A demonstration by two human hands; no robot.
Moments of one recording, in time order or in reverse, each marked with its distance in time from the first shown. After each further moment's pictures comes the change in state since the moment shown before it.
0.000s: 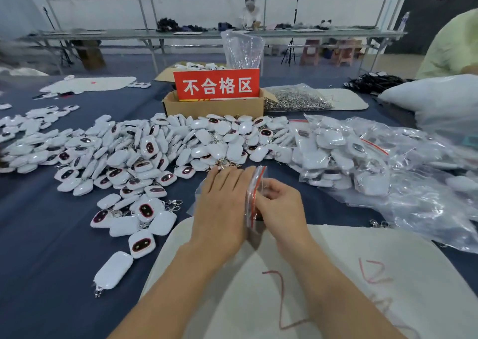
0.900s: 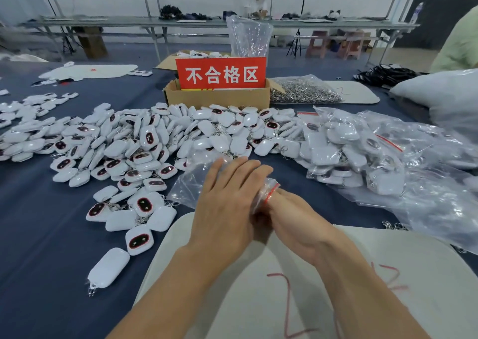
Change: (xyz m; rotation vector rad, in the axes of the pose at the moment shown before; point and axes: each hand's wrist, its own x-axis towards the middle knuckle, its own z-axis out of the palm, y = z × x) left_hand -0.003 -0.003 0.007 -0.141 0.128 0.053; right_hand 0.005 -0.002 -0.017 0.142 -0.404 0.183
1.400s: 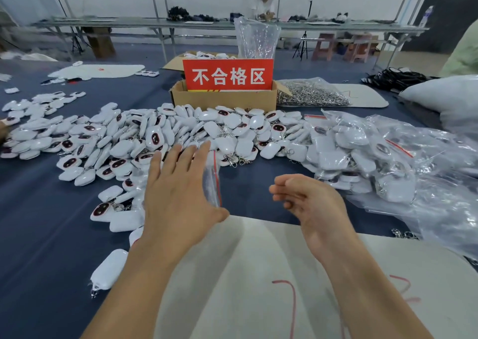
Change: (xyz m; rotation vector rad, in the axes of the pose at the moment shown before) left_hand 0.002 -0.051 -0.044 0.266 -0.272 -0.399; right_hand 0.000 -0.010 -0.015 0.171 0.296 -0.109
